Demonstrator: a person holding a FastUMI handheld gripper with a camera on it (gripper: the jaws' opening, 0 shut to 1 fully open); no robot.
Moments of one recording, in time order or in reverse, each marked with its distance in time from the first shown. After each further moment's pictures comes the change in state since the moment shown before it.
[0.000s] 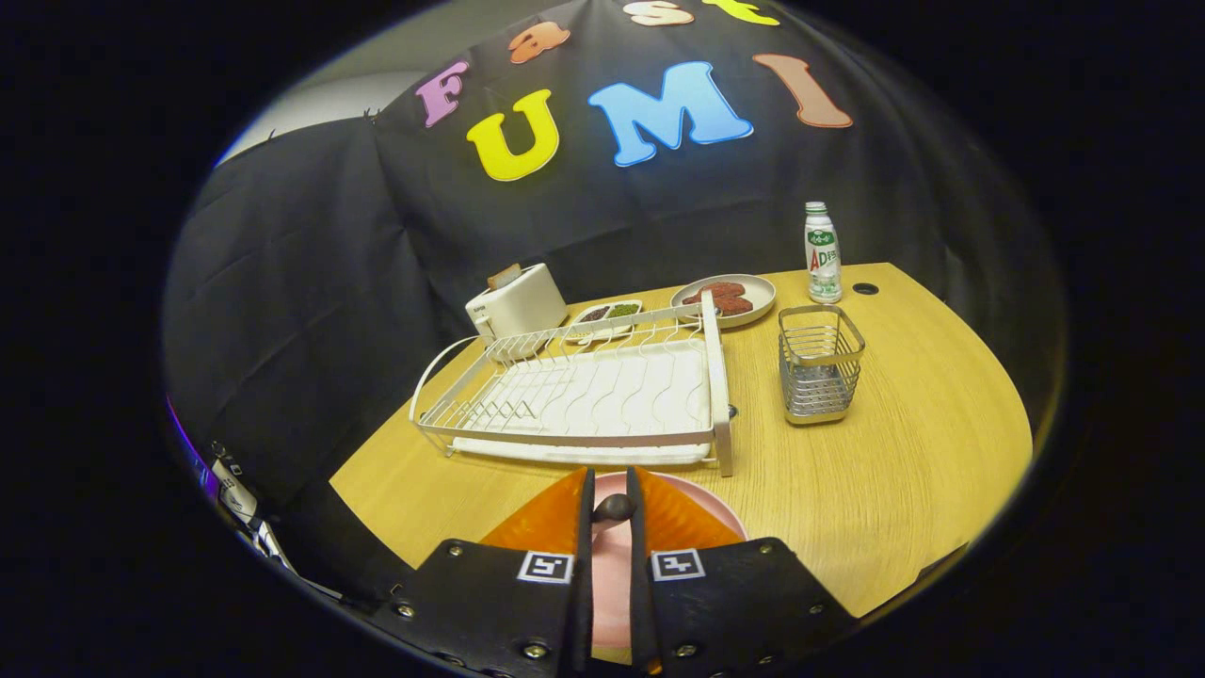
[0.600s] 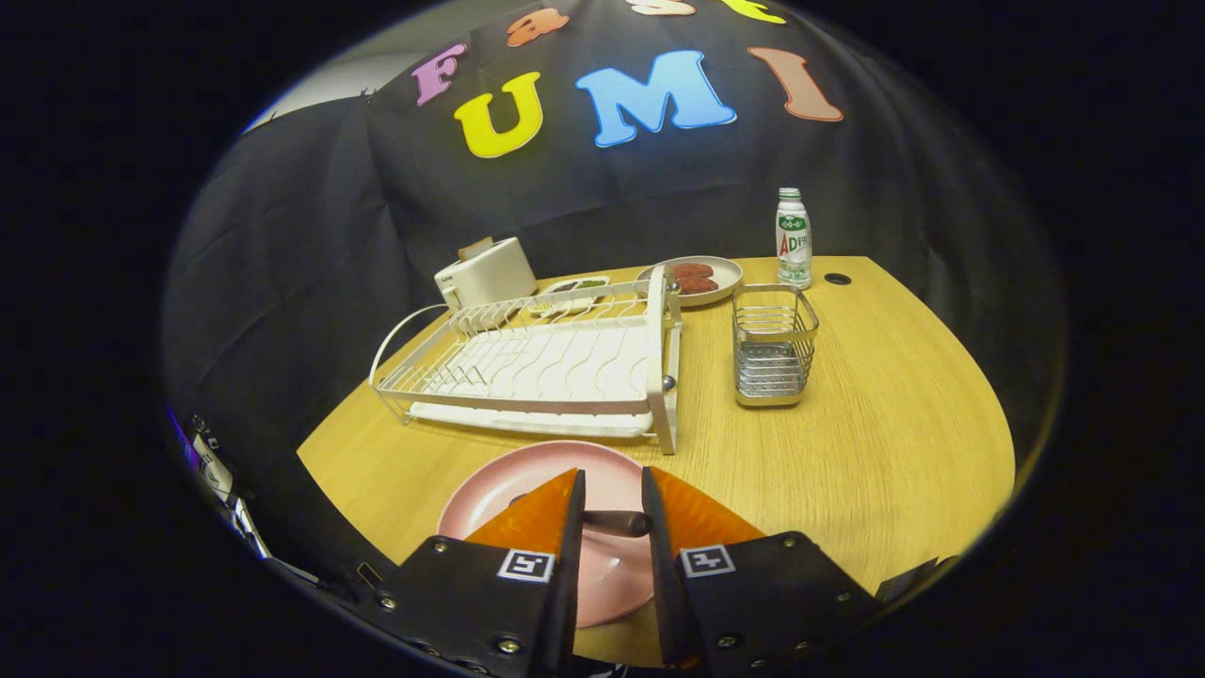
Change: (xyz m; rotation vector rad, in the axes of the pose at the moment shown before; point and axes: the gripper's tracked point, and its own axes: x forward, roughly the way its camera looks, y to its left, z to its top) arm -0.007 -0.048 -0.022 -0.083 0.075 -0.074
